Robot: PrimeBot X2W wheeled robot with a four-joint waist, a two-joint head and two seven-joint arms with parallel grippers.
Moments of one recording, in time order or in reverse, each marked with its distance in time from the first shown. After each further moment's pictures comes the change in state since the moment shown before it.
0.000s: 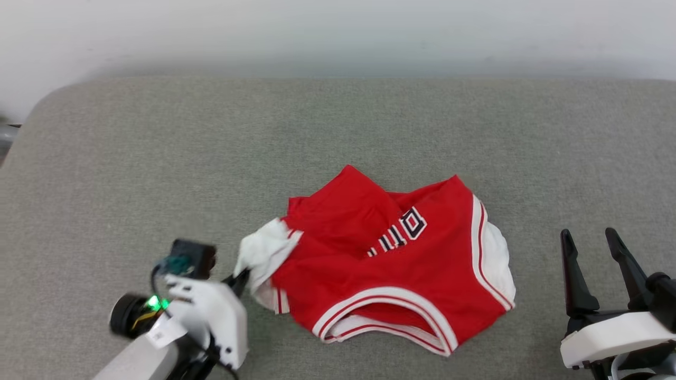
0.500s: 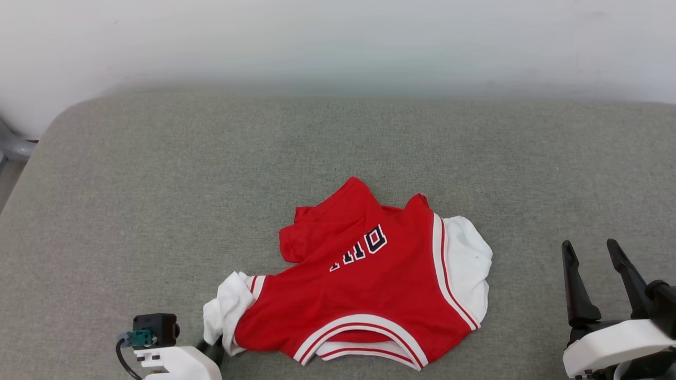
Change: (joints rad) left arm 0.255 -0.023 0.098 0.055 -0.145 0.070 -0.119; right arm 0.034 0.000 -0.008 -0.023 -0.011 0.000 0.035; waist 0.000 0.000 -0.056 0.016
